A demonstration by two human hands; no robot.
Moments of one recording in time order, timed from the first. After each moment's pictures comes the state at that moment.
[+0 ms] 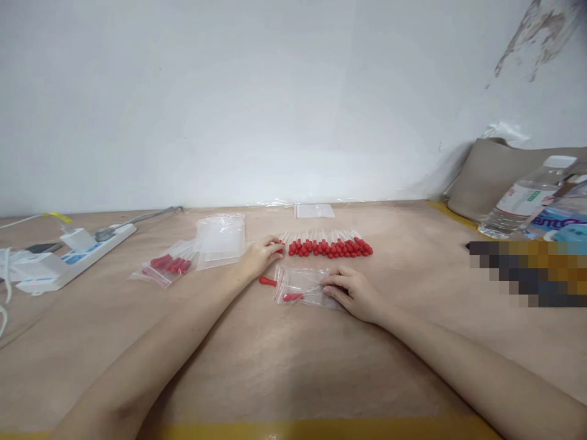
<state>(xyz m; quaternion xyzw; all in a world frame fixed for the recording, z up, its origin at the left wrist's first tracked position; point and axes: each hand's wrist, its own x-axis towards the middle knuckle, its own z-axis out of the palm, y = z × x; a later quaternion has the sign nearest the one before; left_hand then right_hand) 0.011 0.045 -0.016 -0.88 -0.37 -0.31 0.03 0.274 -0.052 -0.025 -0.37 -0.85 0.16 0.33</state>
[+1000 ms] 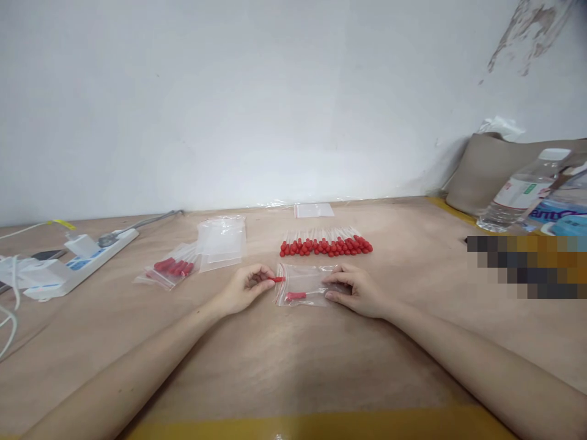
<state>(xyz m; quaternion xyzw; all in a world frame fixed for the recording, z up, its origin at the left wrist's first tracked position) -0.005 -0.041 0.002 -0.80 -0.42 -0.30 -0.31 0.279 -0.056 -0.021 -0.38 -0.84 0.21 0.32</state>
